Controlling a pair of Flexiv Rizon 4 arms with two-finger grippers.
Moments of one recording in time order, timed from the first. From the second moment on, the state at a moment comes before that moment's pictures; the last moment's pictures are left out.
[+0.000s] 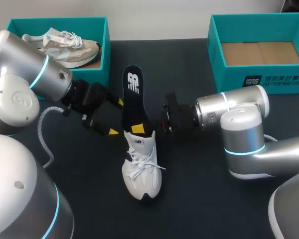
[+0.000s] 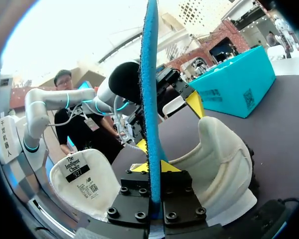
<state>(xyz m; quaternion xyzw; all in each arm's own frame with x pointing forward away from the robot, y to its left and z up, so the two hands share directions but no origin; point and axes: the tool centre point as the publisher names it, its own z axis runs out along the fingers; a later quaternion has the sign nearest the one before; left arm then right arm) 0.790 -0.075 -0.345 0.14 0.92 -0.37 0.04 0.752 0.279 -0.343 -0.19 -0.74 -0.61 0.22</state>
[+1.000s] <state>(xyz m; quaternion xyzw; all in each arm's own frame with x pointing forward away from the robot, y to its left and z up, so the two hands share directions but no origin) 0.790 -0.075 -0.345 0.14 0.92 -0.37 0.04 0.773 0.262 -0.321 -0.20 -0.75 -0.60 0.22</state>
